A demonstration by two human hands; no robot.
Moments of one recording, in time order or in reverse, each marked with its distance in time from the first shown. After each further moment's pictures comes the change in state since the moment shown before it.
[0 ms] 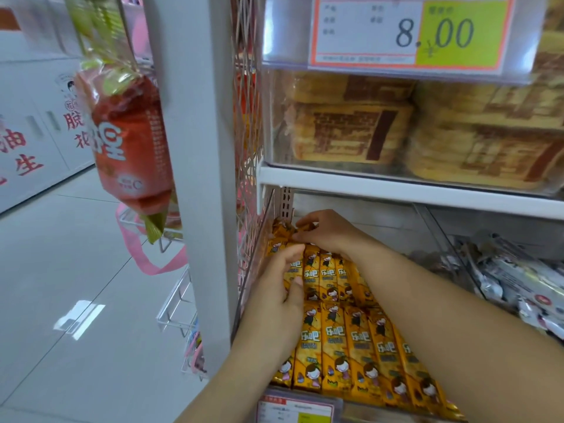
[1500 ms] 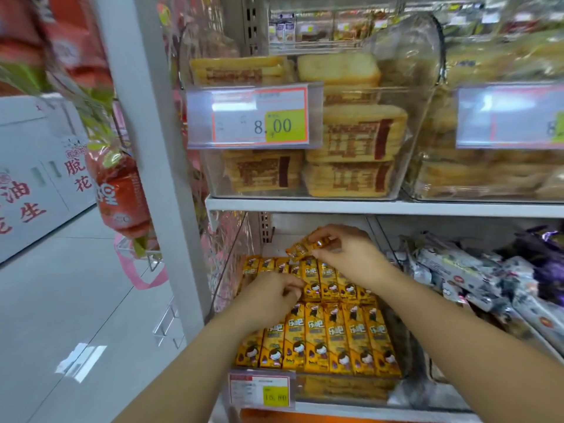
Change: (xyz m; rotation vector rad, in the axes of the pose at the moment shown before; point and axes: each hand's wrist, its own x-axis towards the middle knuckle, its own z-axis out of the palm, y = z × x) left_hand 0.025 0.019 0.013 0.569 -0.452 -0.017; right_hand -0.114 0.018 -0.057 0.062 0.280 -0.258
